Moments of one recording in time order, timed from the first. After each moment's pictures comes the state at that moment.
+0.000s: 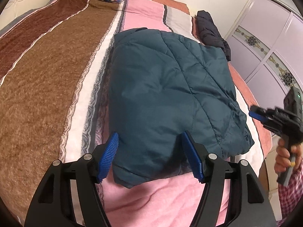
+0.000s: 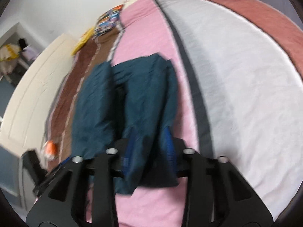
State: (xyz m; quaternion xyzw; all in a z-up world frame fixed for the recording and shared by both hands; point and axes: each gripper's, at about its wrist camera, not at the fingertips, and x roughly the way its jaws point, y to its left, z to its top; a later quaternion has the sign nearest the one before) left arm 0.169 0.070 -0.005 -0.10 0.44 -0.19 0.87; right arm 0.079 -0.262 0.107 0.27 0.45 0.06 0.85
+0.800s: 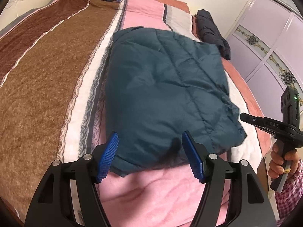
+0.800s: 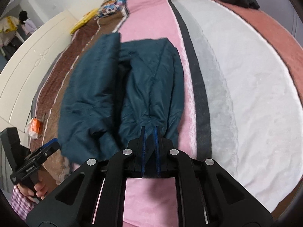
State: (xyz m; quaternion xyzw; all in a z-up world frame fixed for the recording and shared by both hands) left arm 0.147 0.061 0.007 -0.10 0.44 -0.19 0.87; right arm 0.077 -0.233 0.105 0.18 0.49 0.05 0.85
